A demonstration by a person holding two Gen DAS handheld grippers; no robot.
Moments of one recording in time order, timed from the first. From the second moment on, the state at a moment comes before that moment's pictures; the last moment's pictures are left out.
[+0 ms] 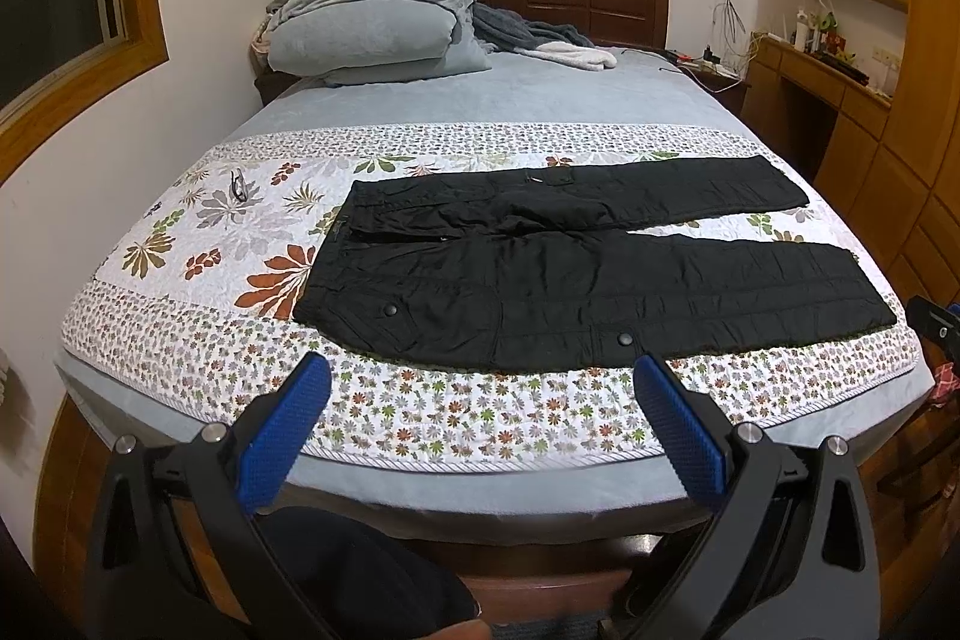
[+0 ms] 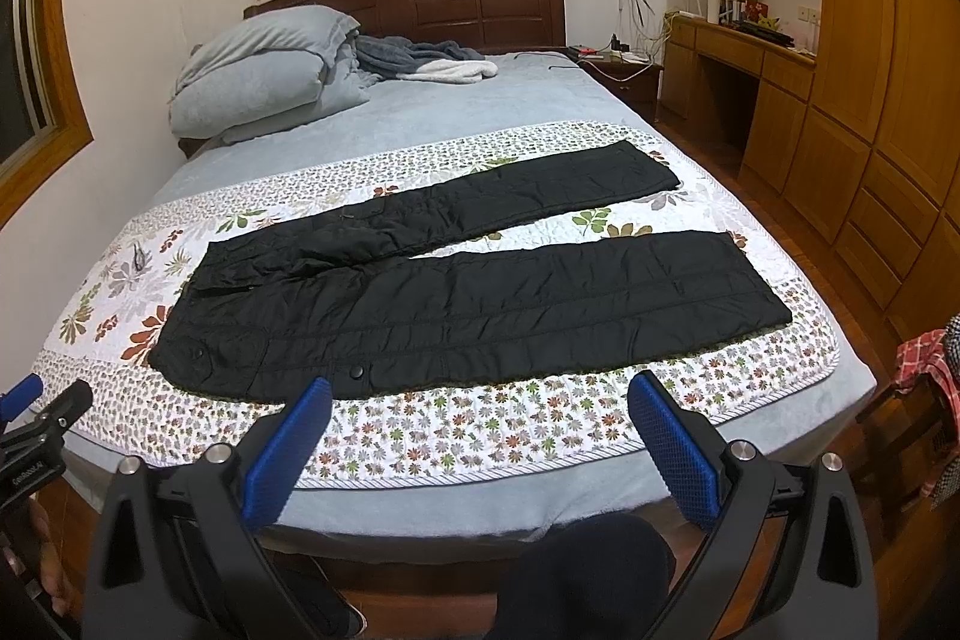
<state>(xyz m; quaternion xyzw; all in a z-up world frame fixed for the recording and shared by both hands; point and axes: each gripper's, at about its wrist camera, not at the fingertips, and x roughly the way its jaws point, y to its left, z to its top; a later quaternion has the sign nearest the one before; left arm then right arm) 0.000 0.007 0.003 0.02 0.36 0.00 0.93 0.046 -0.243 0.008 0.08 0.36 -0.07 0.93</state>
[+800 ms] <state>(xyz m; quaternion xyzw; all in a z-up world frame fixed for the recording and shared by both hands) 0.004 0.002 0.003 0.02 0.36 0.00 0.93 0.046 -0.244 0.008 0.08 0.36 -0.08 0.93</state>
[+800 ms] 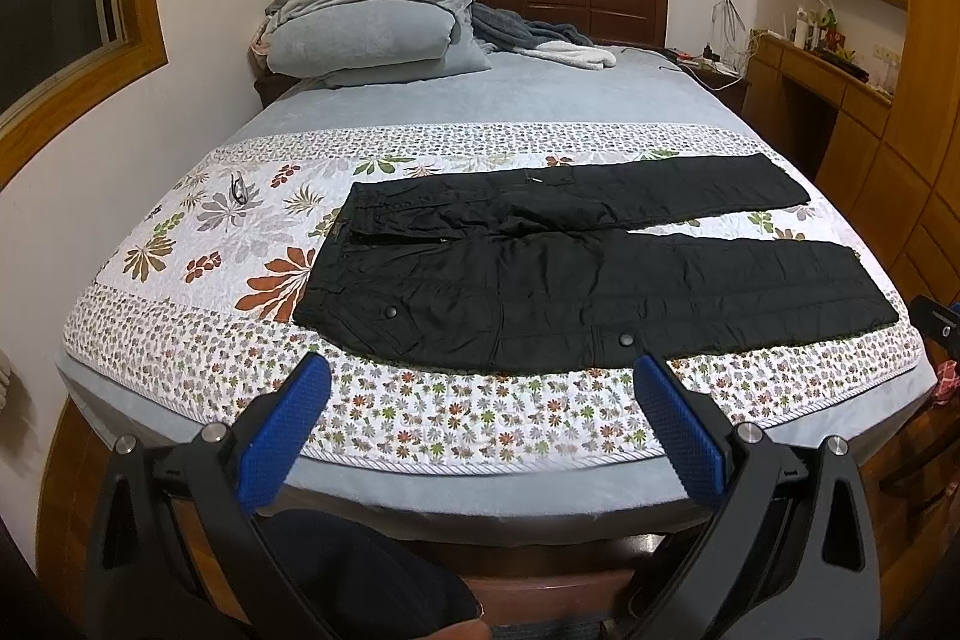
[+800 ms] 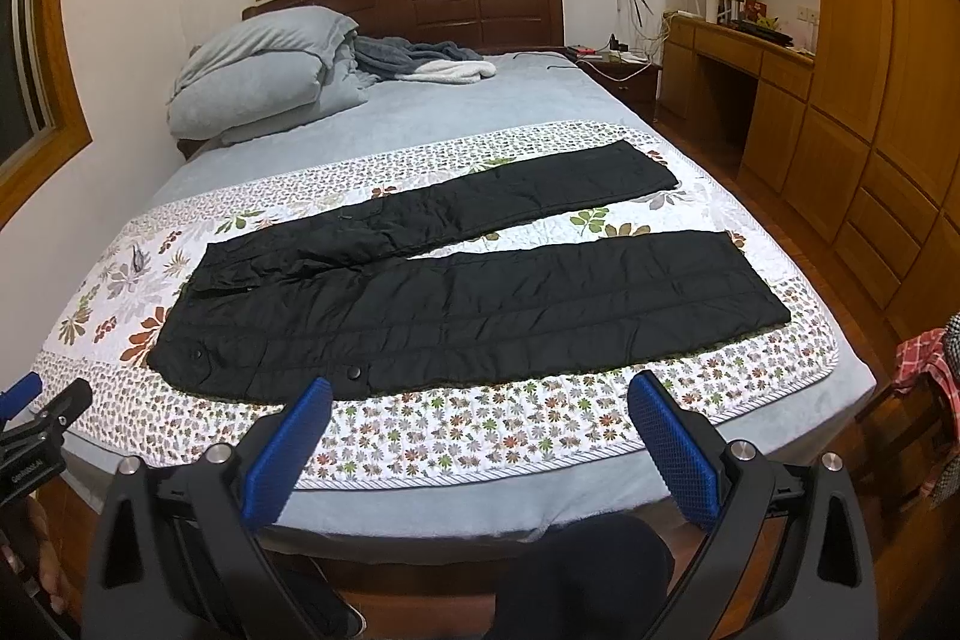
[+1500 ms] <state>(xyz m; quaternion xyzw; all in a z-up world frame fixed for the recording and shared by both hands) 0.003 0.005 0.005 0.02 0.35 0.01 0.93 0.045 -0.245 0.013 0.08 0.36 -0.07 0.93</state>
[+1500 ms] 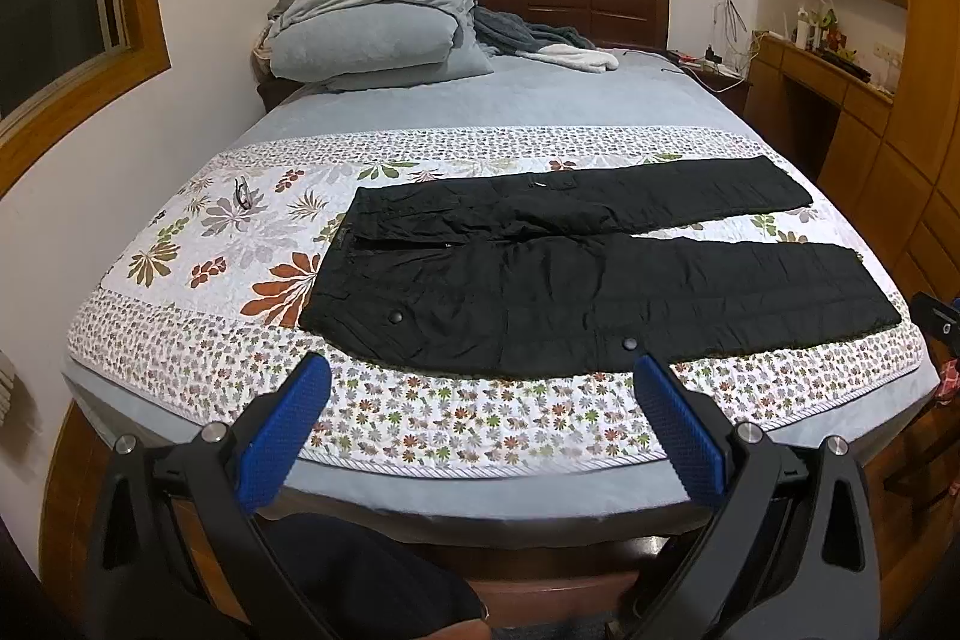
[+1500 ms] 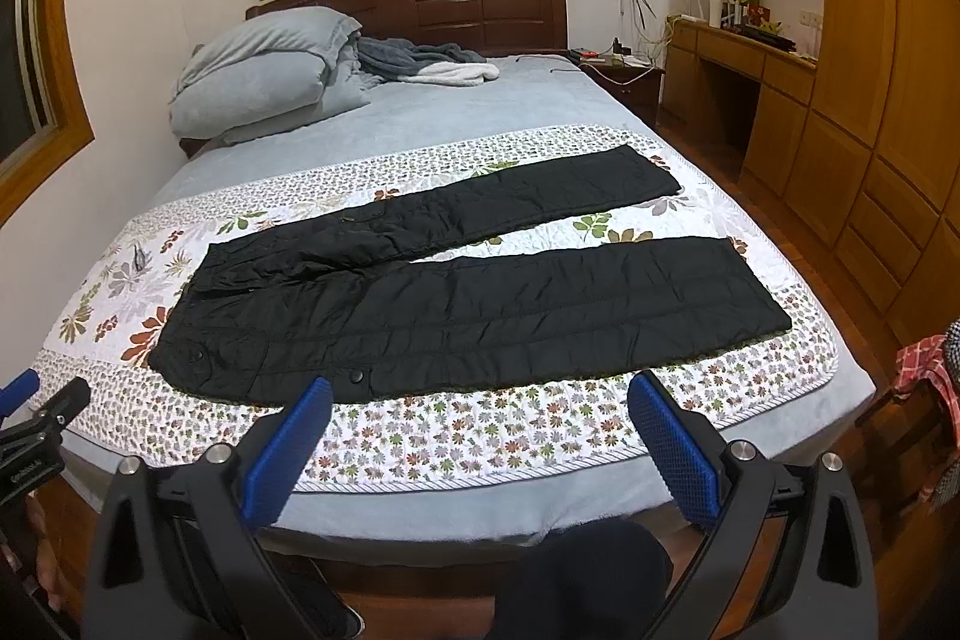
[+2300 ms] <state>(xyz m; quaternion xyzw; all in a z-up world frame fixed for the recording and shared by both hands) 0.101 0.179 -0.078 -0.23 0.41 -0.05 0.88 0.102 -0.319 -0.066 0.17 0.42 0.01 0.89</state>
